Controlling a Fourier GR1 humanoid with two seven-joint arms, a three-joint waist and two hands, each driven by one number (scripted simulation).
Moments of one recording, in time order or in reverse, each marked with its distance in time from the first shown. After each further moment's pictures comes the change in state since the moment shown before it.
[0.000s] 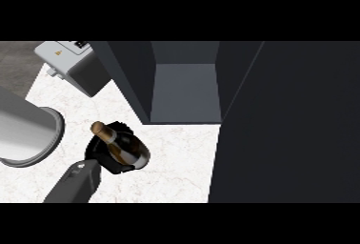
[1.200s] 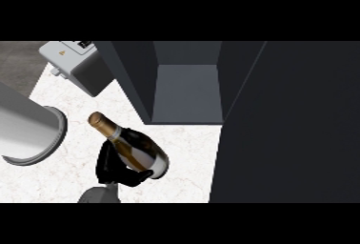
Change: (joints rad) left arm 0.402 -0.143 -0.258 -0.775 0.332 0.449 0.180; right arm 0.018 0.000 -0.041 -0.005 -0.015 0.021 0.020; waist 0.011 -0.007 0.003
